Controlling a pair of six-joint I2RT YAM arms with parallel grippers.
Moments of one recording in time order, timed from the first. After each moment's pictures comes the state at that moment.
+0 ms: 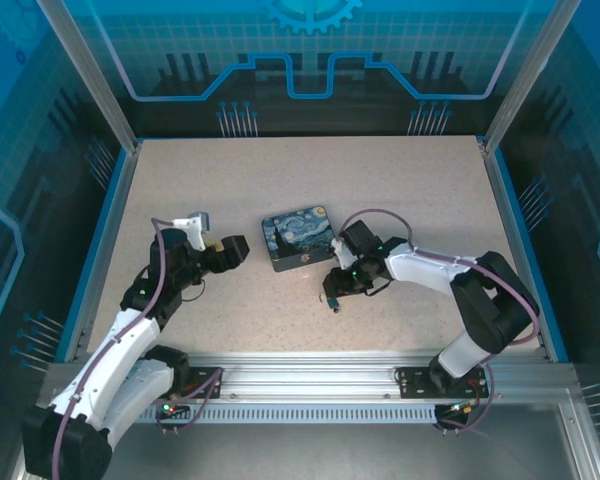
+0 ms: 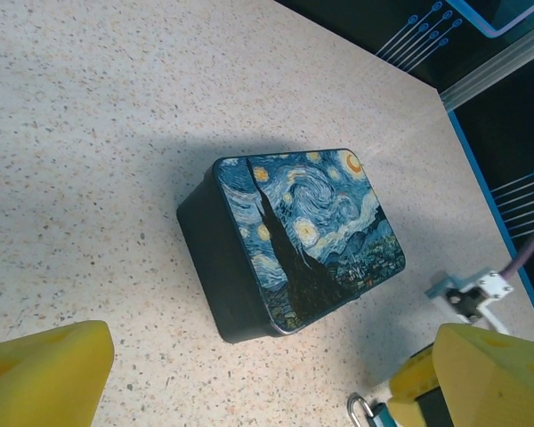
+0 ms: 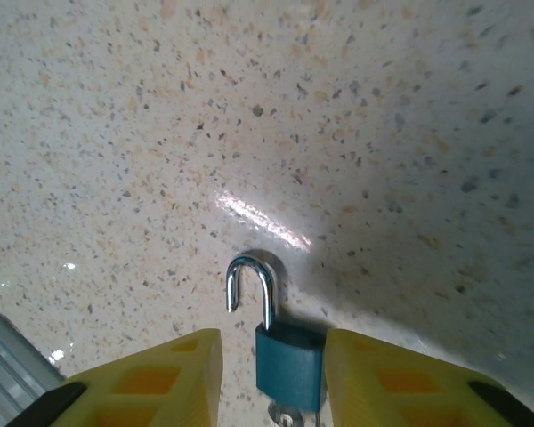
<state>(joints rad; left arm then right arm) -0.21 0.78 0.54 -0.24 0.27 -0.55 0.62 1.57 0.86 -0.49 -0.37 0.37</state>
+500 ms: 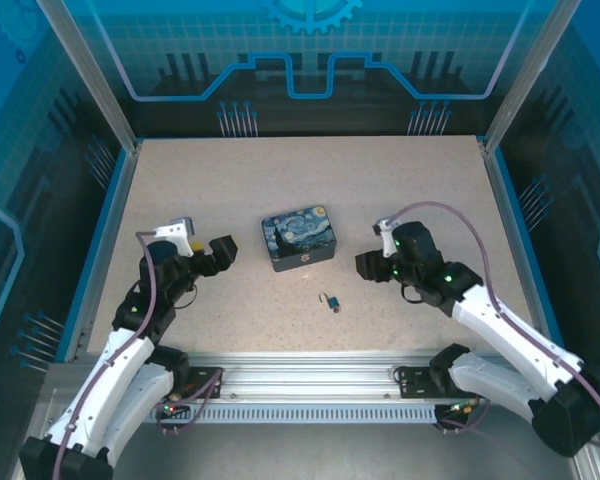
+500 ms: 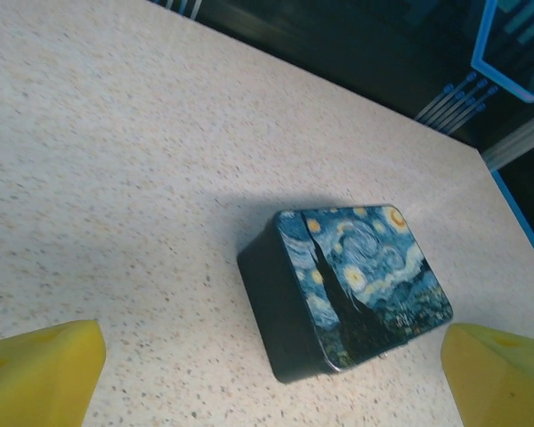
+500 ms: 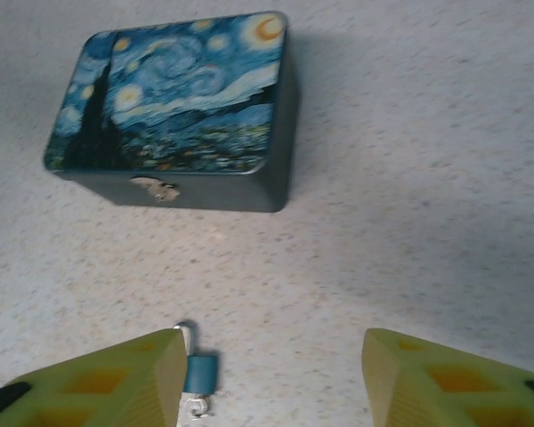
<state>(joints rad) -0.20 0.61 0.49 -0.26 0.08 -0.53 0.54 0.92 0.70 -0.50 -0.02 0.28</state>
